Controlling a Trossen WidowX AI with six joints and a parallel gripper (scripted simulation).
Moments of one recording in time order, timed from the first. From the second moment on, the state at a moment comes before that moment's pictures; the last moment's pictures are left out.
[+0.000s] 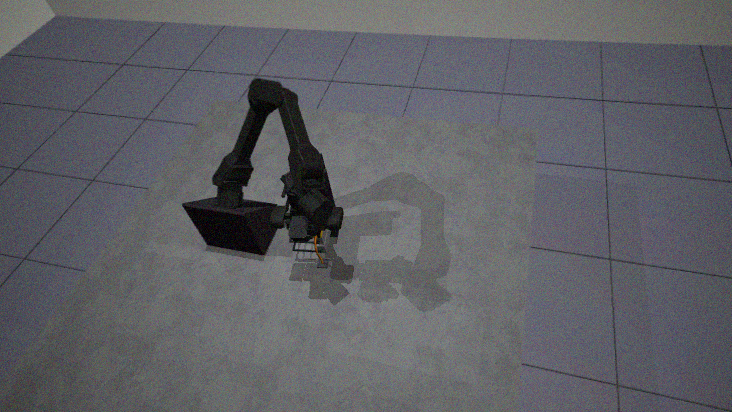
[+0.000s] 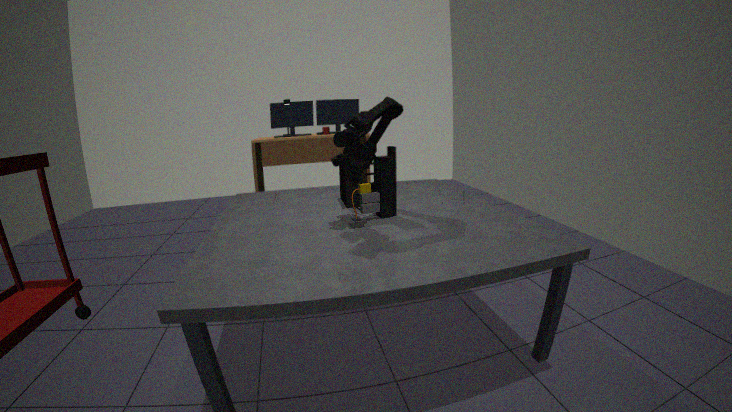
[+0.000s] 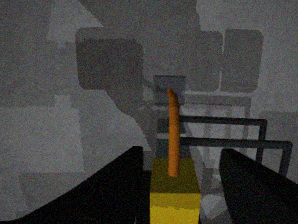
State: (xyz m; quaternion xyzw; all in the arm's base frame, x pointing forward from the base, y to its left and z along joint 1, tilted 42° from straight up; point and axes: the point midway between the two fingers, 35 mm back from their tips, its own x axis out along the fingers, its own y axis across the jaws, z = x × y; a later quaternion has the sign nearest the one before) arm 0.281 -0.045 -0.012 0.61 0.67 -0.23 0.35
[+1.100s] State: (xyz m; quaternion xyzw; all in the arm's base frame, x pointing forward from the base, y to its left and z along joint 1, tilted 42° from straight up) arm 0.275 -0.014 0.005 0.61 0.67 -0.23 0.35
